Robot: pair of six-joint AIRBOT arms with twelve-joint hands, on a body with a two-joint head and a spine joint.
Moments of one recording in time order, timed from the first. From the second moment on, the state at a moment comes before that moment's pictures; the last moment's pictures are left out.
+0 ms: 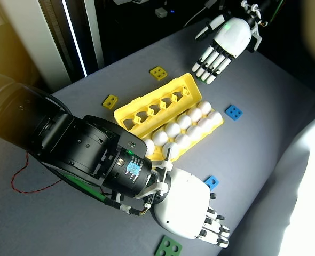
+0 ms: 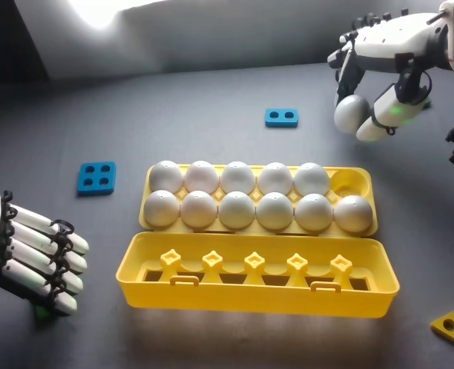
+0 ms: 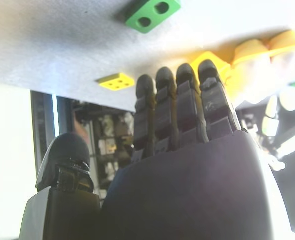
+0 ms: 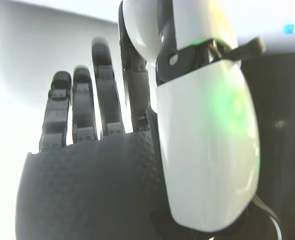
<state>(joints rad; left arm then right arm) 0.49 -0.92 1.19 1.59 -1.24 -0.27 -0.13 -1.32 1.61 0.23 0.00 -1.07</state>
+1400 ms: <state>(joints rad) 0.49 -0.92 1.19 1.58 -1.23 -0.26 -0.11 -1.15 1.33 0.22 -0.11 -0.95</state>
